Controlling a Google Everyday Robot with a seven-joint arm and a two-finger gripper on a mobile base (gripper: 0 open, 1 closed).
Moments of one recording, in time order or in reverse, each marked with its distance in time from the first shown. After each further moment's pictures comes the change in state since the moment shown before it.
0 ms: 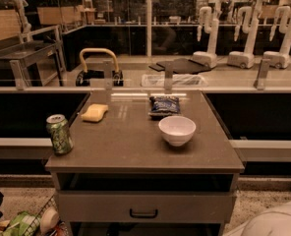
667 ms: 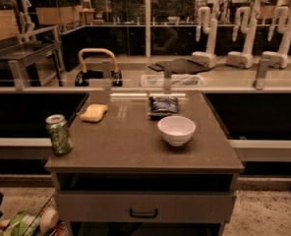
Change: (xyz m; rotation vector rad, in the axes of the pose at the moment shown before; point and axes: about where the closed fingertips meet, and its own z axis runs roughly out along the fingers) arm 0.026 0.044 0.024 -0.078 -0.110 0.007
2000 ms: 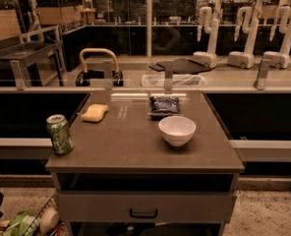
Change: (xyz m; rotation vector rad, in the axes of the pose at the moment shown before) arm 0.009 0.022 0.005 -0.054 -0.024 0.024
